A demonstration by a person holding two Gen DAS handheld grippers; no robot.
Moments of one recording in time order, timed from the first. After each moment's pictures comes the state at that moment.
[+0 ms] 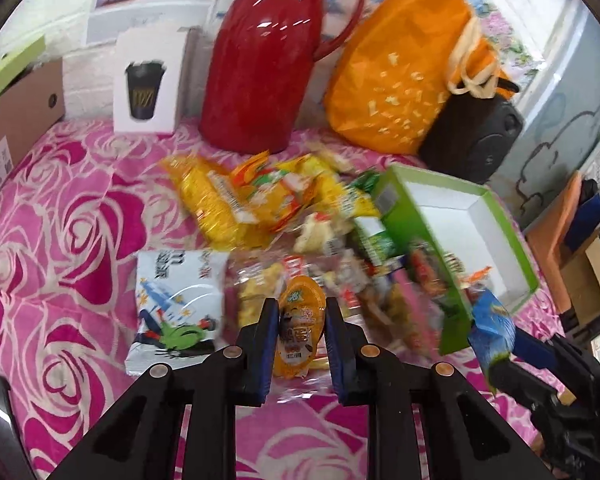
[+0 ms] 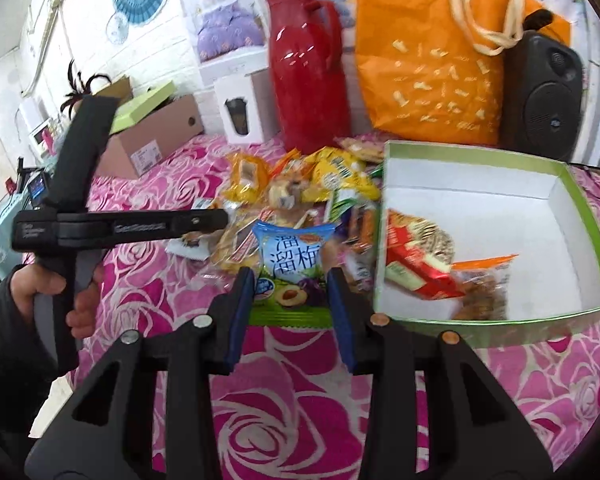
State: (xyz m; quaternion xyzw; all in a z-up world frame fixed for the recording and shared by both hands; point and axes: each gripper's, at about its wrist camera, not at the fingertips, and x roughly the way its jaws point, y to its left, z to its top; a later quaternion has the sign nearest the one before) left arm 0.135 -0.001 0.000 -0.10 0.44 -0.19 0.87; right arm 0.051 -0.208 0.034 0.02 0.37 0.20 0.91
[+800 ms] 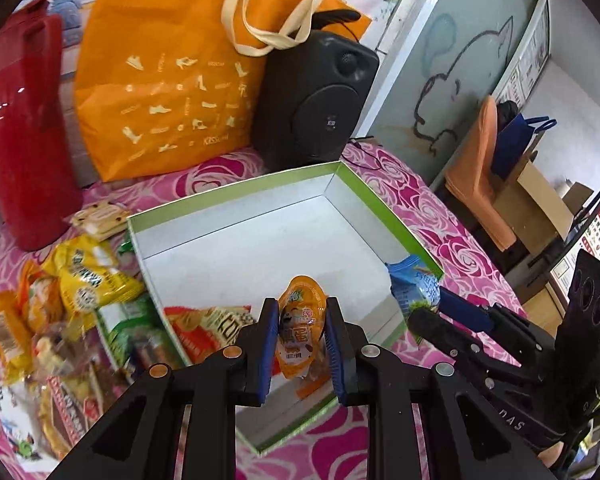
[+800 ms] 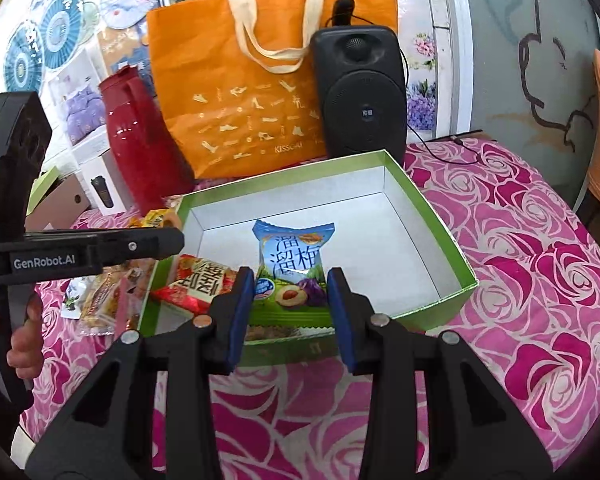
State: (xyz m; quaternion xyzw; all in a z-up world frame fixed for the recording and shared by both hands) left arm 0.161 -0.192 0.041 -0.01 0.44 -0.36 0.83; right arm 0.060 -0.361 0.042 0.09 0.34 0.02 0.94
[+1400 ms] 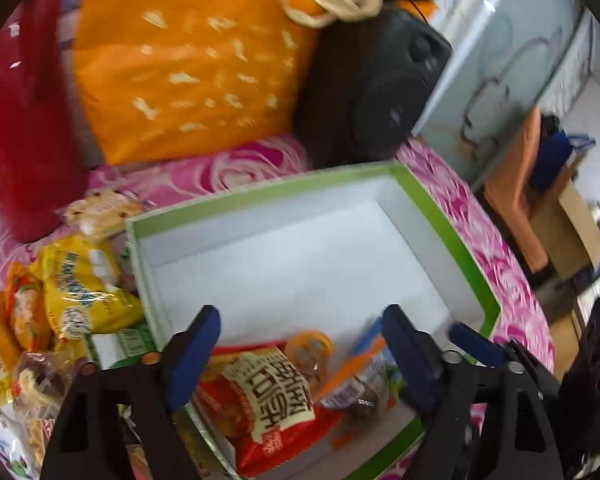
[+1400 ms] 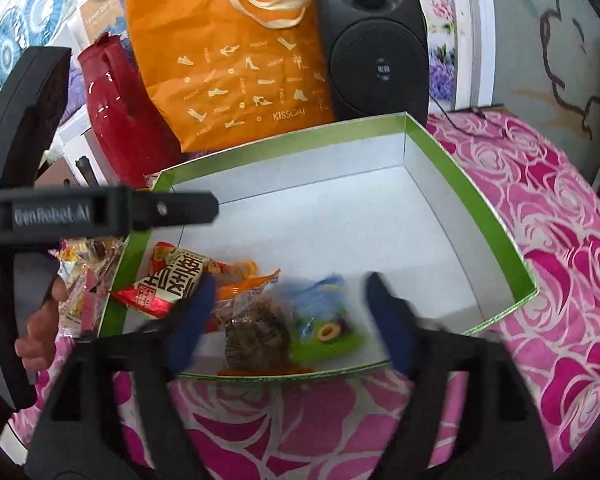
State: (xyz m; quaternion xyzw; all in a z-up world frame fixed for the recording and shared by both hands) left arm 0.210 -0.201 0.012 -0.03 0.46 -0.29 0.84; right arm 0.097 -0.356 0.007 0.08 0.37 0.03 0.92
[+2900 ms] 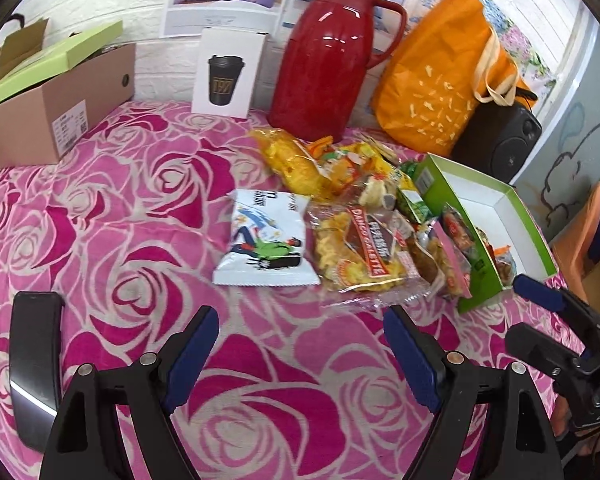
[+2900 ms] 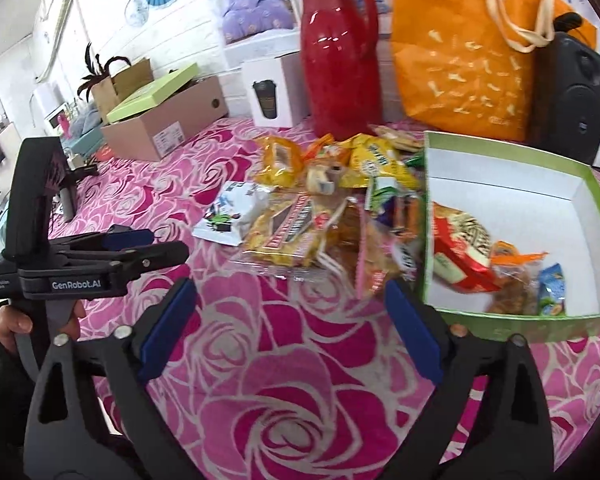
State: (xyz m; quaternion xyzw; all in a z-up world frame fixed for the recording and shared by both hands) left arm 0.075 0.055 -0.009 -0.11 0.44 -0.11 0.89; right arm 0.054 -0.173 0.025 0.01 0.40 0.24 0.88
